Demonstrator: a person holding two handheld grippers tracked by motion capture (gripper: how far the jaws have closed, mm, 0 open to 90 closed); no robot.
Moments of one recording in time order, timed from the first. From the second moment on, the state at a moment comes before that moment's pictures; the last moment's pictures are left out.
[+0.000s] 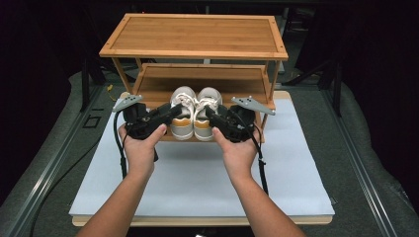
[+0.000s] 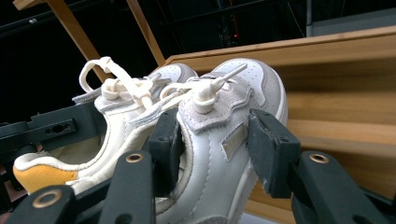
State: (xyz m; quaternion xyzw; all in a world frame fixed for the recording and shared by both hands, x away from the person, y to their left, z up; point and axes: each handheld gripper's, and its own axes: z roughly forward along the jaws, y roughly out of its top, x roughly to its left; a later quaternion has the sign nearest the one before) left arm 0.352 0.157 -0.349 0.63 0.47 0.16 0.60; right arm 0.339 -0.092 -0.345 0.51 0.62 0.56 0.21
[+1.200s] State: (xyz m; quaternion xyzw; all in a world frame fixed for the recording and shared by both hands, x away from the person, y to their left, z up) left arm 0.441 0.155 -0.354 0.62 0.49 0.13 0.60; right arm 0.424 -0.094 -0.344 0.53 0.62 0.55 0.20
